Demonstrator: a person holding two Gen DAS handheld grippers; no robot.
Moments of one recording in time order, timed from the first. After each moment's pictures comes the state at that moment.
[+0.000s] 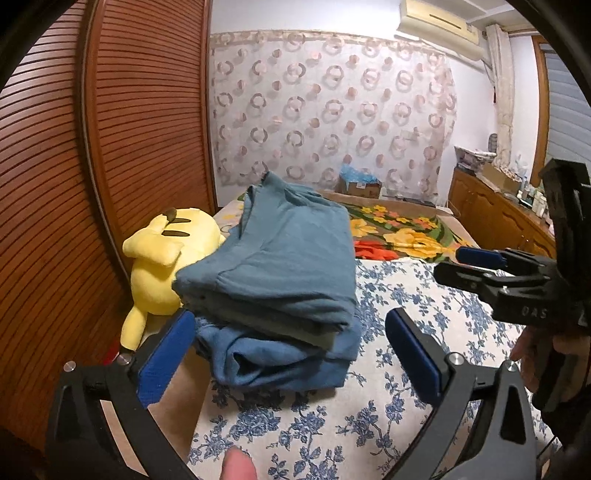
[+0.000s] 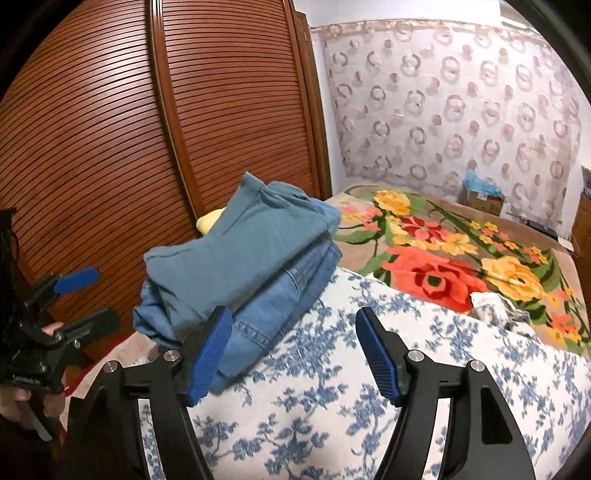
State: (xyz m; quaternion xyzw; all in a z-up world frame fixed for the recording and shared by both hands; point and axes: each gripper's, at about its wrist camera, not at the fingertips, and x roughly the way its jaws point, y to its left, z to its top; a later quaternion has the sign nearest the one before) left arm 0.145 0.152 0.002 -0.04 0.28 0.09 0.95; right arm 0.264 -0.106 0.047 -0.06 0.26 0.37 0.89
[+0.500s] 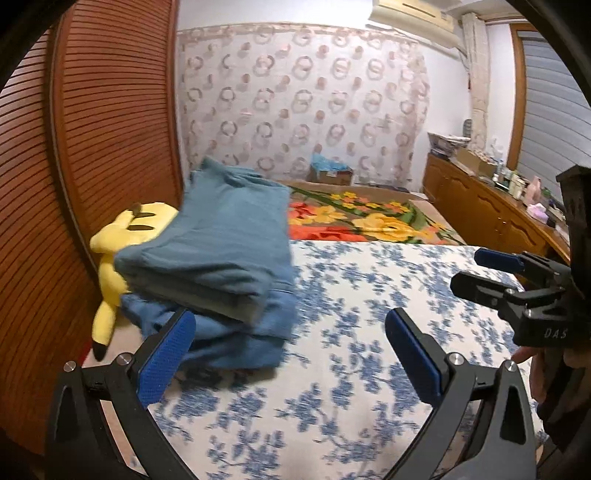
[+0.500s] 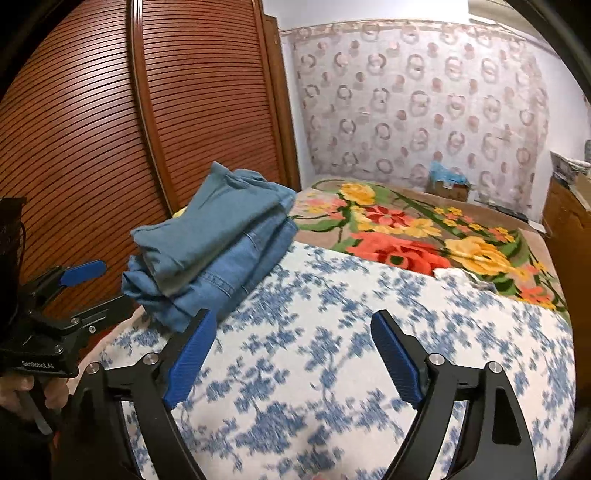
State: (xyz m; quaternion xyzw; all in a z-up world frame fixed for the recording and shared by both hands) left arm 0.143 0.096 -0.008 -0.03 0.30 0.04 0.95; right arm 0.199 -0.161 0.045 -0.05 0.26 0.31 0.91
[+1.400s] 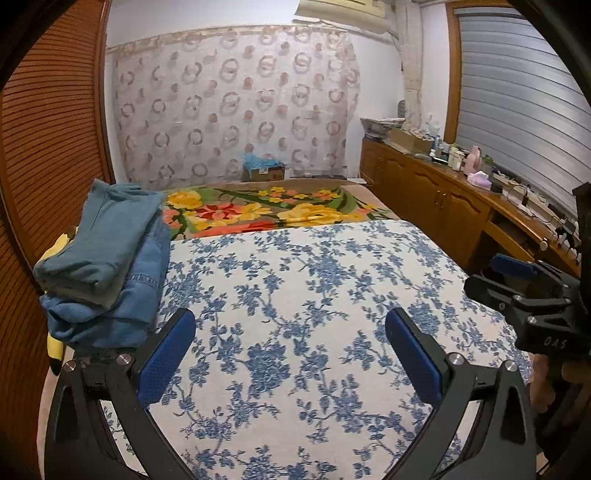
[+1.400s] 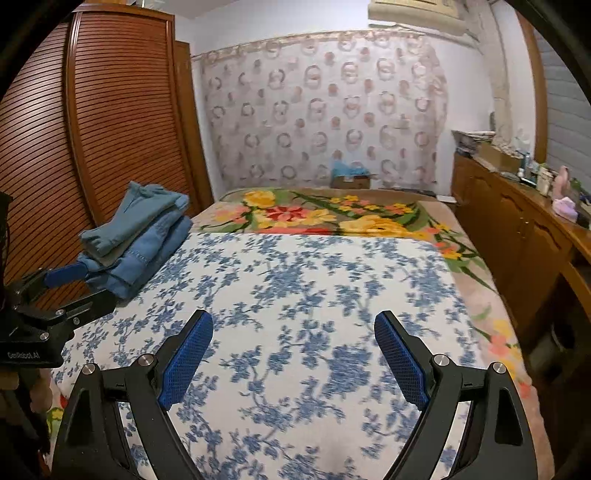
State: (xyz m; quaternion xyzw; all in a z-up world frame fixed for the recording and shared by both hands) left arm 0.113 -0.035 0.004 0.01 0.30 -0.07 0.95; right arm 0.075 -0.285 0.058 0.00 0.25 0.15 0.96
